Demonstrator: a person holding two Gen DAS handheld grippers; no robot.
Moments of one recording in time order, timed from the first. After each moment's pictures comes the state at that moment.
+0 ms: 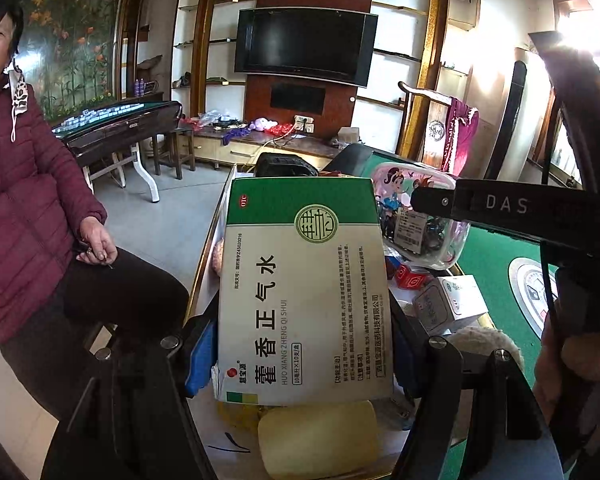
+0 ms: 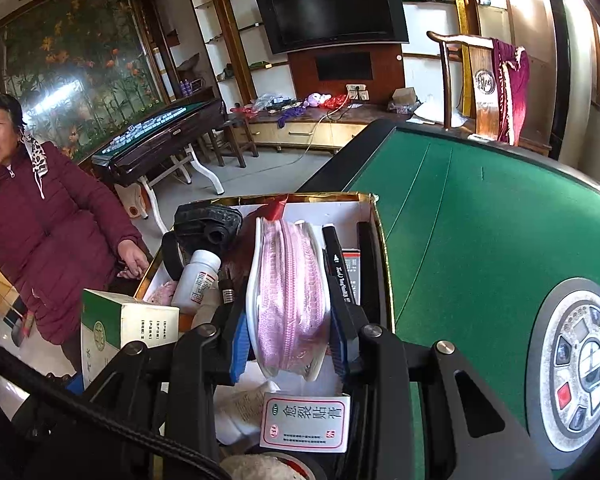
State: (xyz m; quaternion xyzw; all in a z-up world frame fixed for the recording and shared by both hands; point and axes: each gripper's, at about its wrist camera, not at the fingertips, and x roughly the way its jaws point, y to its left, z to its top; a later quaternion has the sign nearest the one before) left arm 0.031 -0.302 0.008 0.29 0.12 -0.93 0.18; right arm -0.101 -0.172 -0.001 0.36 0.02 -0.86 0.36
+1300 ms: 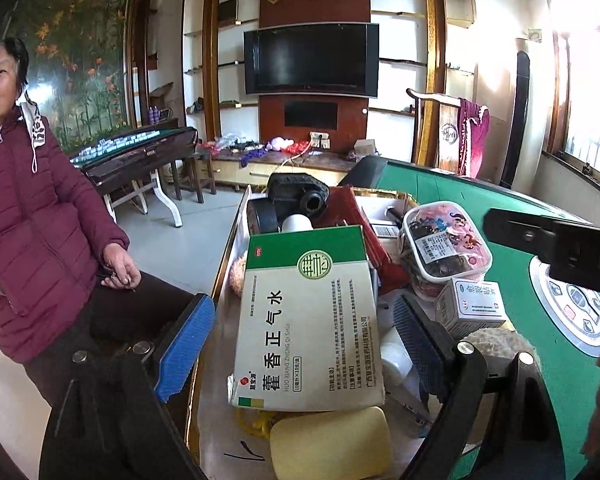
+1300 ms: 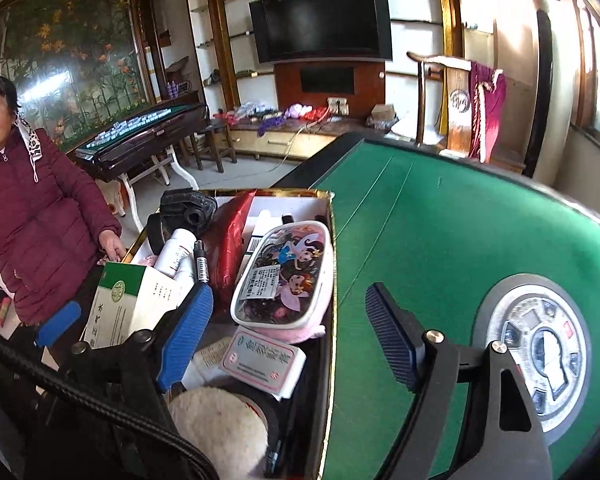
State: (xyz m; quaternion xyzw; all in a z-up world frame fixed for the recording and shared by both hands) left arm 0.037 -0.294 0.011 0.27 0.07 -0.93 0.22; right arm -0.063 -0.137 0.019 0.32 0.06 -0.89 0.32
